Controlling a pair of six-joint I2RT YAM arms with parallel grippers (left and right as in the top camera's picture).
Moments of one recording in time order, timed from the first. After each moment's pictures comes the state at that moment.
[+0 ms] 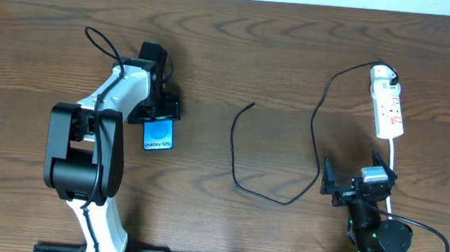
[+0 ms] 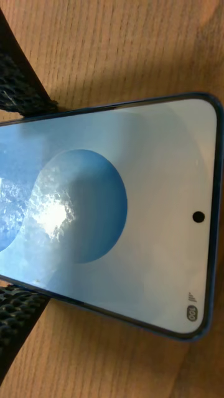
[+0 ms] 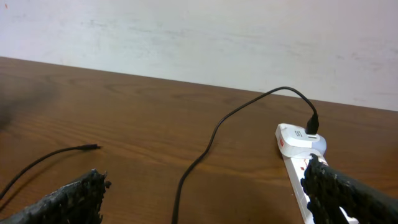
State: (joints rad) left arm -0.11 2.01 1.31 -0.84 0.01 -0.28; right arm -0.03 0.01 0.01 -0.06 -0.20 -0.09
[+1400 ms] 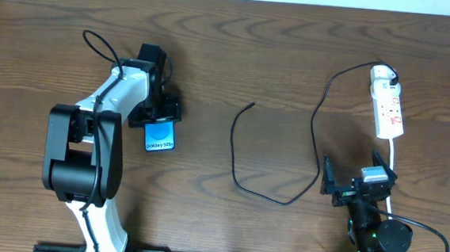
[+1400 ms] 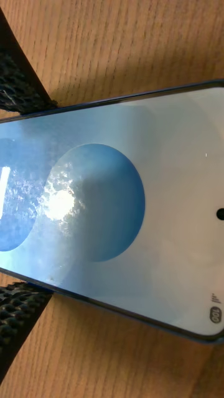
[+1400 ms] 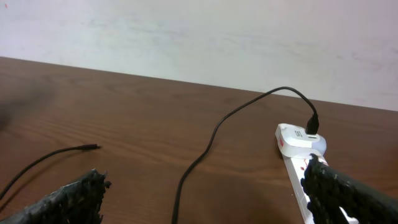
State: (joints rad) left arm -0.11 2.00 1.30 -0.86 0.05 -0.32; right arm -0.03 0.01 0.01 -0.06 -0.20 -0.09
